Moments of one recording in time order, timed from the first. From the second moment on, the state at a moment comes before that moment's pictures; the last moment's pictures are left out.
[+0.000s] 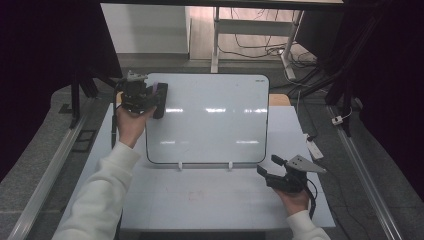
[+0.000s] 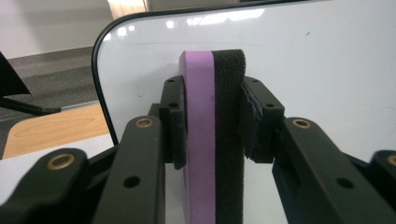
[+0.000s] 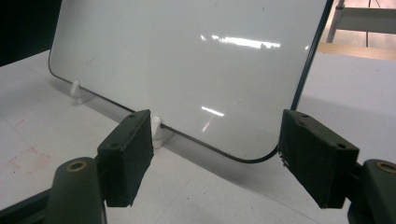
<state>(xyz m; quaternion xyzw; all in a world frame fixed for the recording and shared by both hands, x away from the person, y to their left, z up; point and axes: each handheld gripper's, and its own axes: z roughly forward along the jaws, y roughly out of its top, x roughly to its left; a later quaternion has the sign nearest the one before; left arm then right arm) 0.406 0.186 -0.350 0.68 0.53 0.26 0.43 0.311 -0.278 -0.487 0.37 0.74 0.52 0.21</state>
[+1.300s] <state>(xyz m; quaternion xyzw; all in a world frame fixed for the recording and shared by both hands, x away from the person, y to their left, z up) 0.323 0.210 -0.409 0.74 0.42 0.19 0.49 0.316 -0.290 -0.489 0.36 0.76 0.50 0.20</state>
